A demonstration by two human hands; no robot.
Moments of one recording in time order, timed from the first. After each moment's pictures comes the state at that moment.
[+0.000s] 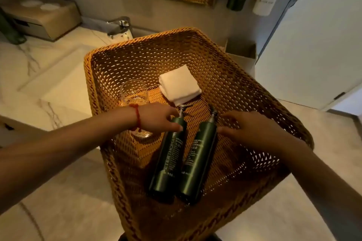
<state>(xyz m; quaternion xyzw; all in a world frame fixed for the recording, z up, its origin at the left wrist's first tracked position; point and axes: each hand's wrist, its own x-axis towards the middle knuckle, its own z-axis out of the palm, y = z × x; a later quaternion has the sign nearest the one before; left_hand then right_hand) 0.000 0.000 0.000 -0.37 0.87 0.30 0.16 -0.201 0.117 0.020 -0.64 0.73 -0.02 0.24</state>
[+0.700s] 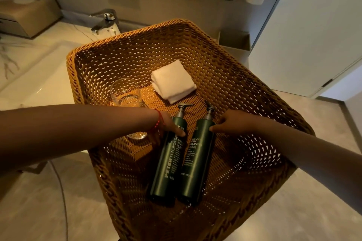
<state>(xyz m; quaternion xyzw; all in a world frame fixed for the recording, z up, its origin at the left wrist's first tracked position) -0.035 -0.026 -0.065 -0.53 0.62 0.52 0.25 -0.216 0.070 -0.031 -0.53 0.74 0.05 0.42</state>
